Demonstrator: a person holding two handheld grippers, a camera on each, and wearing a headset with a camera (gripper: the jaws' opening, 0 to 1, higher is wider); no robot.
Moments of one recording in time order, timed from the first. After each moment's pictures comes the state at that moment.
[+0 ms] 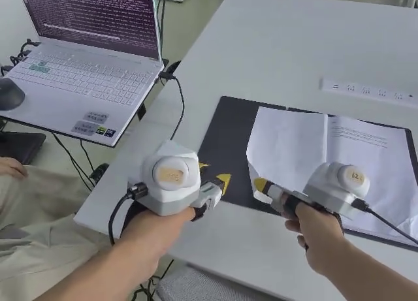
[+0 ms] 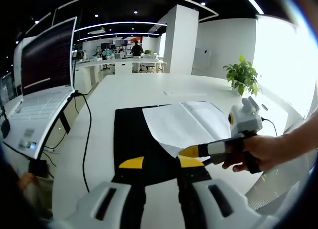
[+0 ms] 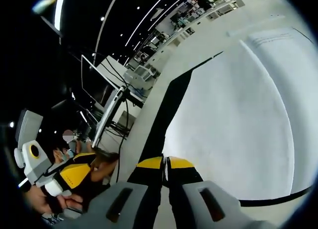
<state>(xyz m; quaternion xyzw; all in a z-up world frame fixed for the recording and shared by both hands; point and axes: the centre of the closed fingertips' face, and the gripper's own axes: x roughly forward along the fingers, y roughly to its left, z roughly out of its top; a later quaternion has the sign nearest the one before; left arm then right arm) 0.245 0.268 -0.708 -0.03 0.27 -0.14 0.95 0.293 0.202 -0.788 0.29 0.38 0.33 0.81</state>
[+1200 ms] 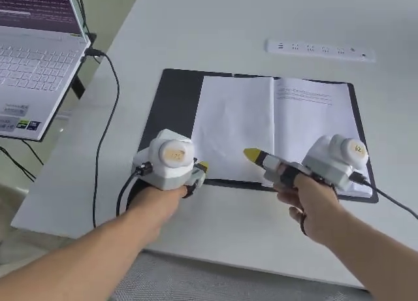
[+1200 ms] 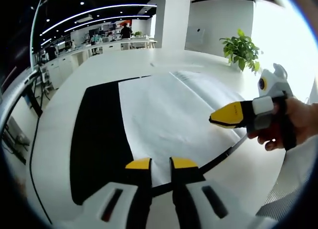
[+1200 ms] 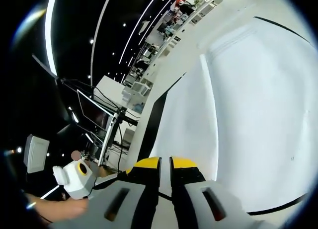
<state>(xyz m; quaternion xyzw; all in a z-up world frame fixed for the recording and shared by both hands) 0.294 0.205 -0.806 0.01 0.35 -0.17 0.92 0.314 0.111 -0.786 0.37 0.36 0.30 0.80</state>
